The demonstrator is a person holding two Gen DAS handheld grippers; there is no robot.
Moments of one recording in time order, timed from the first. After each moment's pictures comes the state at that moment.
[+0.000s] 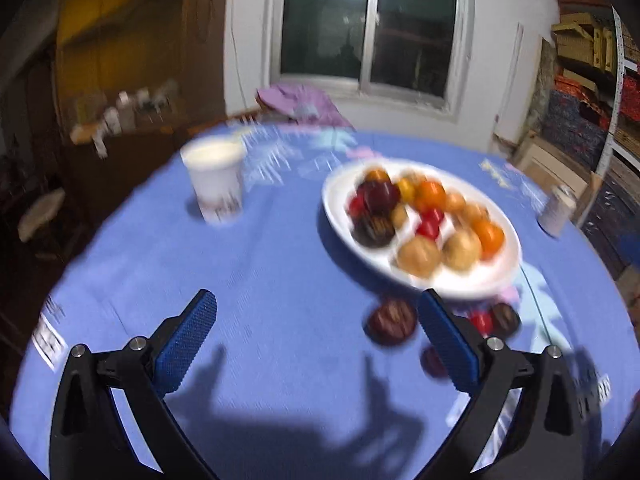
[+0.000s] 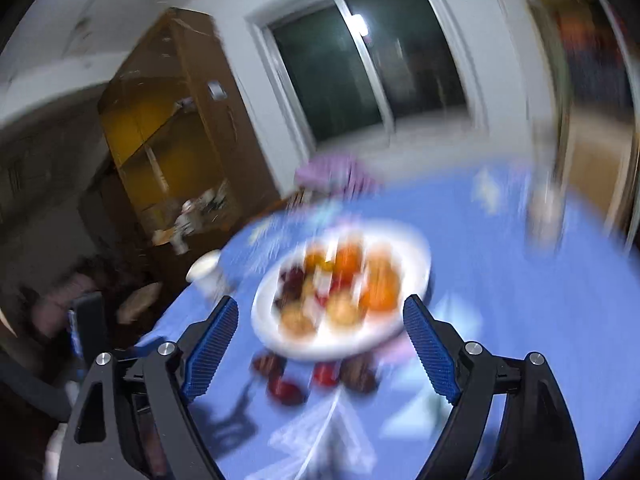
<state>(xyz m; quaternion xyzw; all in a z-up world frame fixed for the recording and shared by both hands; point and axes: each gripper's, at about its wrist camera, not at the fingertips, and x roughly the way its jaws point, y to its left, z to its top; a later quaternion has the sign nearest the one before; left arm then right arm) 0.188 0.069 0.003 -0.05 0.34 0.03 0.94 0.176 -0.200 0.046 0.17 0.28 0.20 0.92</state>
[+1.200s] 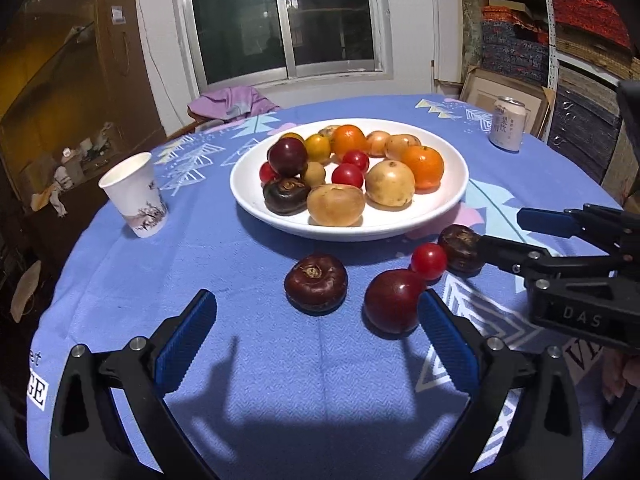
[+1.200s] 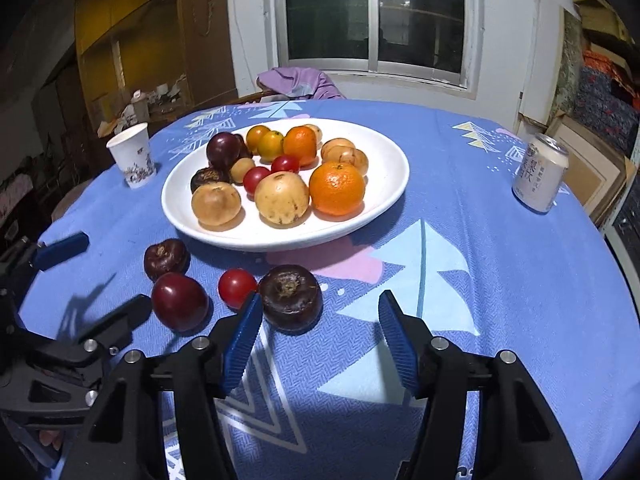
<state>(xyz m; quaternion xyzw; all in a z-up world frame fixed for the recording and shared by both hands) 0.195 0.011 -0.023 0.07 0.34 -0.05 0.93 0.203 -0.157 -0.019 -0.02 0.37 0.11 0.92</state>
